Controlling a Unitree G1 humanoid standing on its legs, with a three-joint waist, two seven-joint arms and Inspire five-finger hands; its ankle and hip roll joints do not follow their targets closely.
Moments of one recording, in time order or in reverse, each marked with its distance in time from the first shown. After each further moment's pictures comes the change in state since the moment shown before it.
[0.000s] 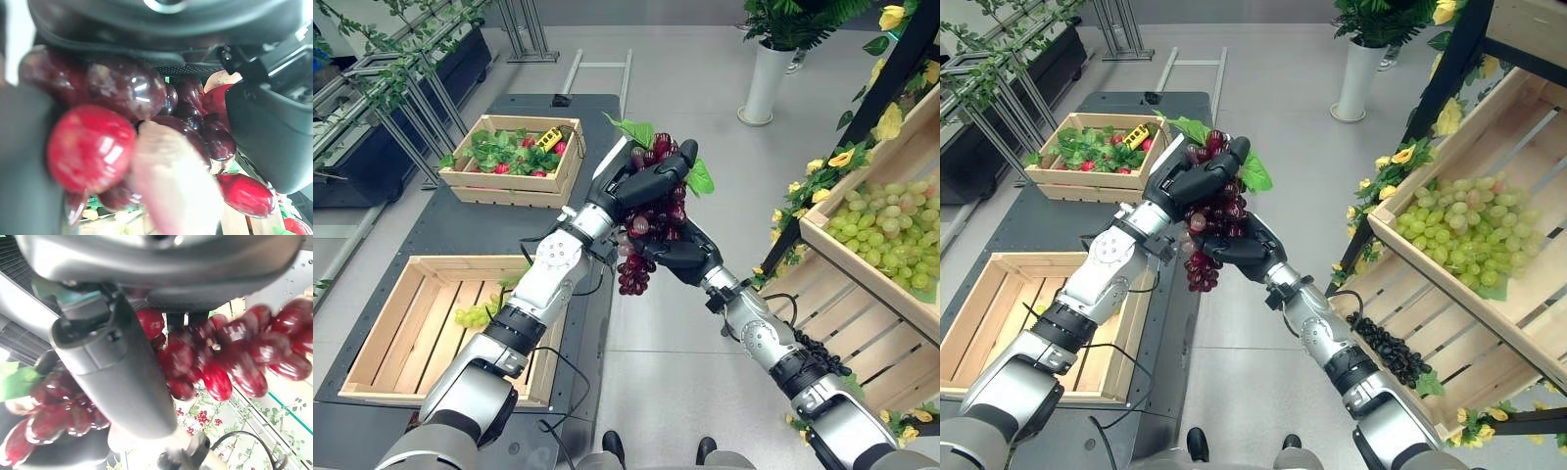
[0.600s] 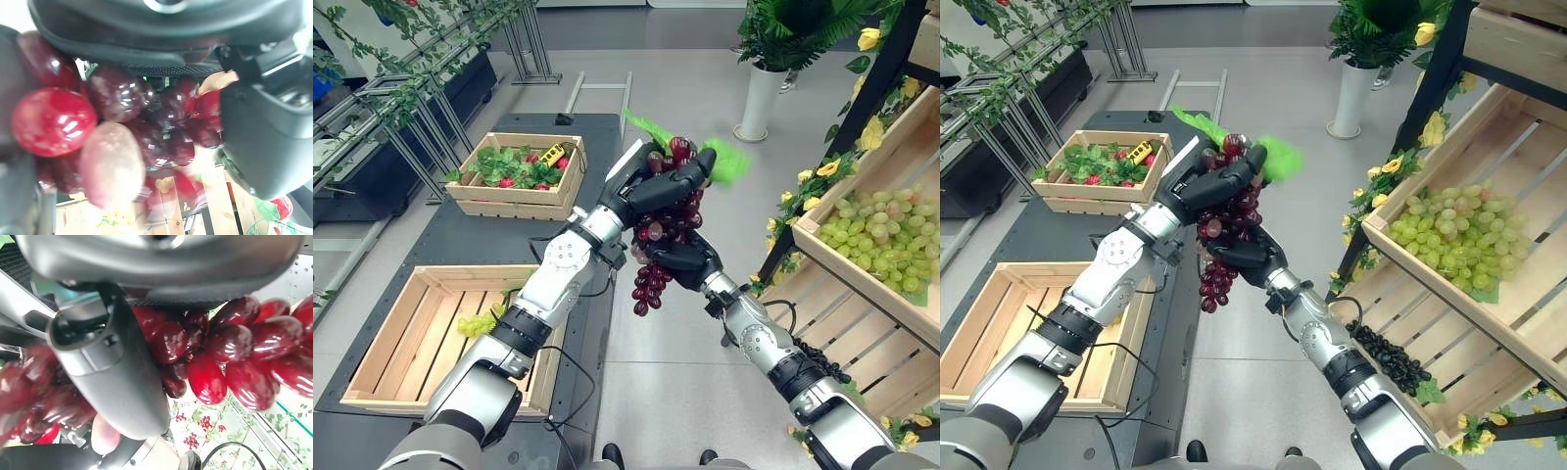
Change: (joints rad) left arm 0.009 -0.032 -0.019 -0.025 0.025 0.022 0.013; right arm 0.020 0.009 -0.010 0.041 0.002 -0.006 -0.011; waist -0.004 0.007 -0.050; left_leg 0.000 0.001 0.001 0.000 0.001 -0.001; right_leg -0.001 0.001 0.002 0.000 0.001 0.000
